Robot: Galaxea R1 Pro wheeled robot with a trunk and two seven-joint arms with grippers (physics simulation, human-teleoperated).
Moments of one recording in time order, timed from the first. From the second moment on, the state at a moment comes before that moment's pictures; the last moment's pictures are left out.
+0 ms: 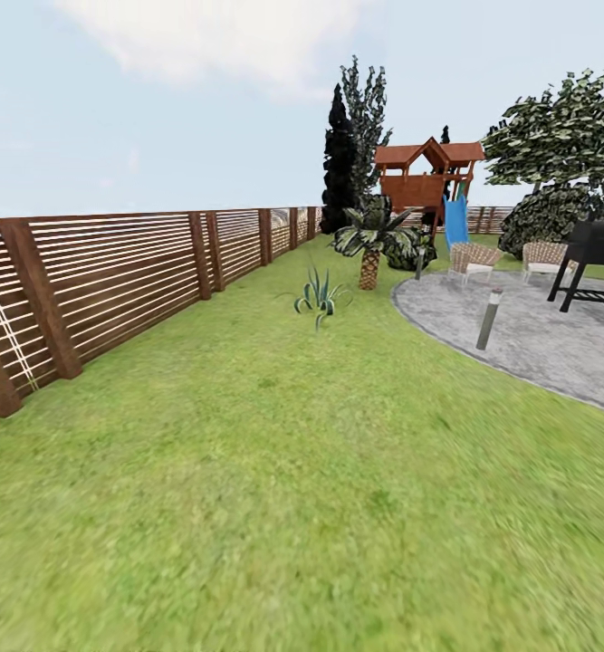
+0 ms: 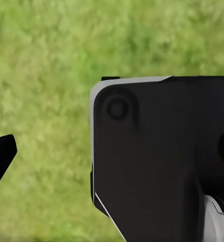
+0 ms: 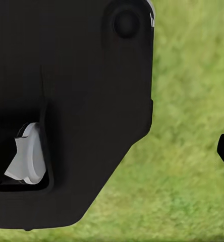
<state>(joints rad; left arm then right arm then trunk) 0.00 0.02 0.00 -0.02 -0.01 -0.32 0.00 0.00 0.02 -0.01 0.00 0.00 -0.07 -0.01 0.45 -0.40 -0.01</state>
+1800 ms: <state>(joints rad) 0.00 0.02 0.00 -0.02 -0.01 -0.36 0.00 0.00 0.02 -0.01 0.00 0.00 -0.07 0.00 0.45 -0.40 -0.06</state>
